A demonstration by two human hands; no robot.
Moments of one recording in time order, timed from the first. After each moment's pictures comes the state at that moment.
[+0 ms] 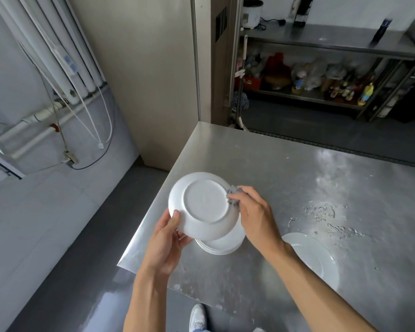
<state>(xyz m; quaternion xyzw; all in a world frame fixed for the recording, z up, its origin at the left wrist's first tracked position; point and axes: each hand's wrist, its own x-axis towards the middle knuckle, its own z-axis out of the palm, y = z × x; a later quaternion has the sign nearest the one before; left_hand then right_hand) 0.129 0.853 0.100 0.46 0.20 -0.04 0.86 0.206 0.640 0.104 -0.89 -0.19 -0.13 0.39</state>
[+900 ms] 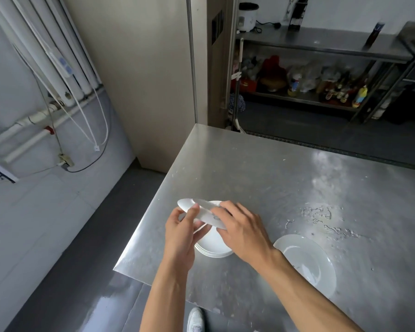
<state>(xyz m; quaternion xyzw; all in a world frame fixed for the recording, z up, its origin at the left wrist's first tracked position) 0.157 0.814 0.101 0.47 0.26 0.00 0.84 0.186 0.655 0.108 -0.92 -0.30 -0.15 0.20</state>
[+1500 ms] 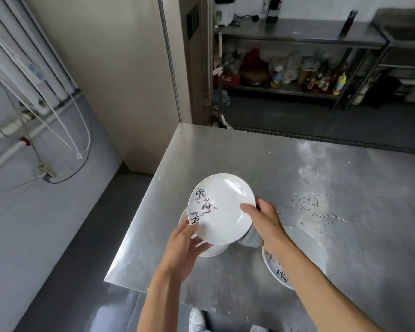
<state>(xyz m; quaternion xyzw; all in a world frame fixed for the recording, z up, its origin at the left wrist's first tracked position) 0.156 0.802 0.059 0.47 0.25 -0.15 0.83 0.209 0.592 0.085 -0.71 0.11 0.10 0.69</state>
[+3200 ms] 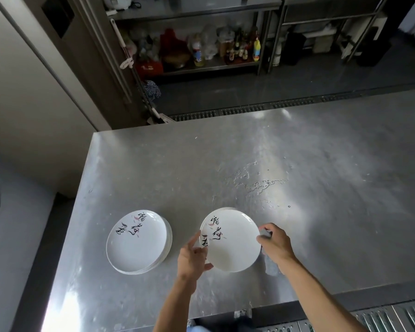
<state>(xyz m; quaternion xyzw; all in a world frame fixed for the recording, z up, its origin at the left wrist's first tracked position) 0.150 0.622 -0.035 0.72 0.21 -0.26 0.61 0.110 0.385 -0.029 -0.78 0.38 0.11 0.48</state>
